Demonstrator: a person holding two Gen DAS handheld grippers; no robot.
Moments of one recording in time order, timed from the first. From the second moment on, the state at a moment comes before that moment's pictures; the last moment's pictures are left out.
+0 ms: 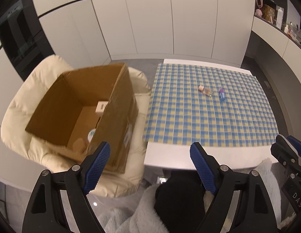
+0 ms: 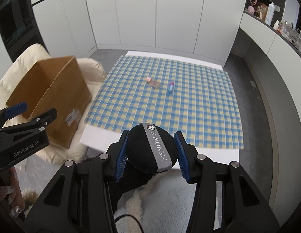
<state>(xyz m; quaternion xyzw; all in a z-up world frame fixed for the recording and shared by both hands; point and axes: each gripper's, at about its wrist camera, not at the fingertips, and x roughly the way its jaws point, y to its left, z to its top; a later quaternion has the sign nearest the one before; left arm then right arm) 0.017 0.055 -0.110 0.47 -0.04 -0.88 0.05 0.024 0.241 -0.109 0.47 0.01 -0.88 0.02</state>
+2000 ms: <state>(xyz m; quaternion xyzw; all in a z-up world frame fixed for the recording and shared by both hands) 0.086 -0.168 -0.132 0.47 0.11 -0.83 0.28 0.029 -0.004 -0.127 0.47 0.14 -0.84 0.25</state>
